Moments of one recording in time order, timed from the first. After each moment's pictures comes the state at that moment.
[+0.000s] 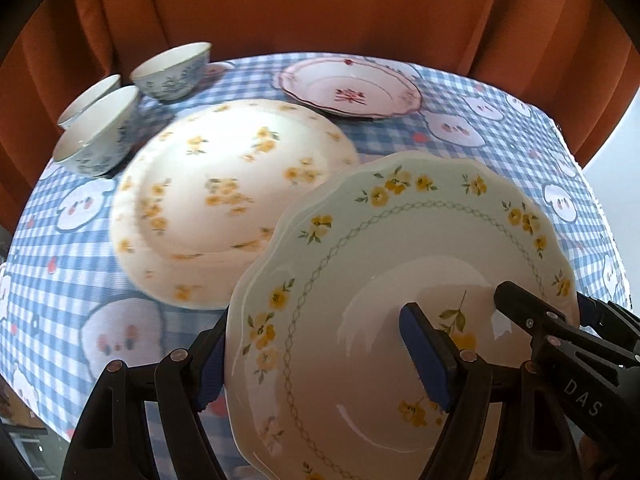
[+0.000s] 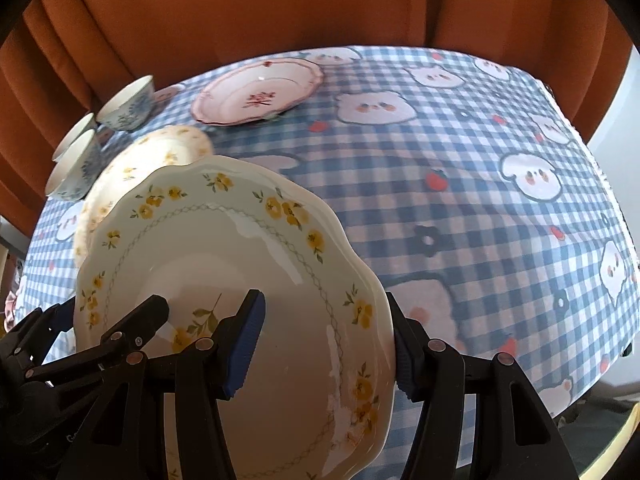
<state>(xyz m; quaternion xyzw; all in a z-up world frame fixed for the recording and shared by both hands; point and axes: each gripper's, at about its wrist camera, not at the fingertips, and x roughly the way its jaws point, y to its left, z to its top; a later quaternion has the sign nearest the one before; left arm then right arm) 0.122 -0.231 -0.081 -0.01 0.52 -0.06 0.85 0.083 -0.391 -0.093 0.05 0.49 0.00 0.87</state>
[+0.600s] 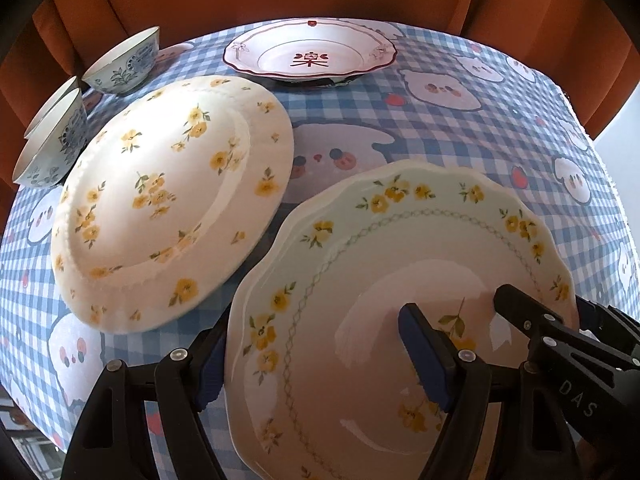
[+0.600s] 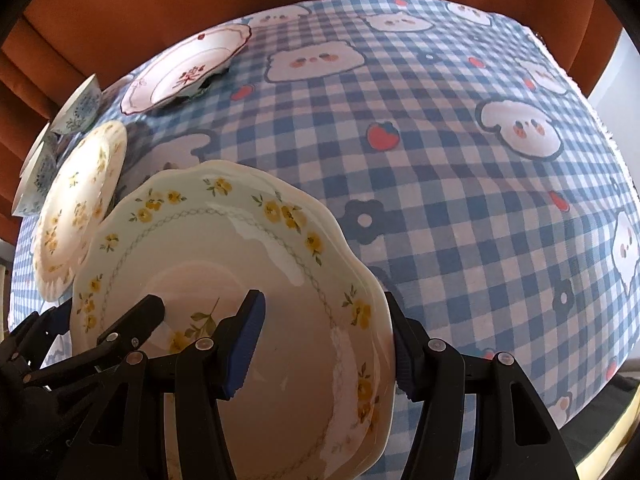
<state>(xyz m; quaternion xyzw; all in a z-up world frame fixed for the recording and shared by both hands) 0.151 -0.280 -0.108 0.02 0.56 -0.06 0.82 0.111 -0.447 -0.133 0.09 0.54 -0.01 0.84</state>
